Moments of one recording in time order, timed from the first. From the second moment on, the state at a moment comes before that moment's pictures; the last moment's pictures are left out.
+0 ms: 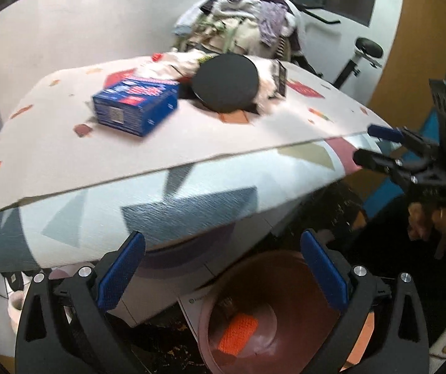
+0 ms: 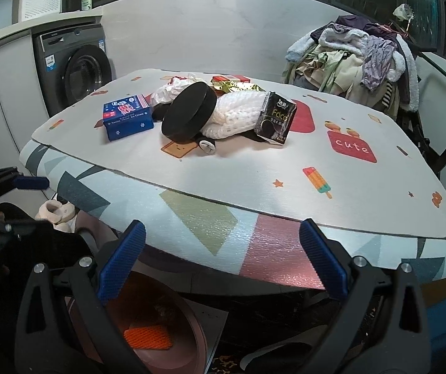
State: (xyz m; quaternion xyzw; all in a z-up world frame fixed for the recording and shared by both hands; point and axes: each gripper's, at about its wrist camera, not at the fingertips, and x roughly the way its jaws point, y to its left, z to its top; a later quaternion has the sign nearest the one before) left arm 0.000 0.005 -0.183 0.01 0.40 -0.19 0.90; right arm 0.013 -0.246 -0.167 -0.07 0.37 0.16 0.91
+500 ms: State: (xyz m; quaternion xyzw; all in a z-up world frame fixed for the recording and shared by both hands) left arm -0.007 0.010 -0.169 0.03 0.34 -0.18 0.92; right arm 0.014 -0.248 -0.166 -0.07 0.37 0.15 0.91
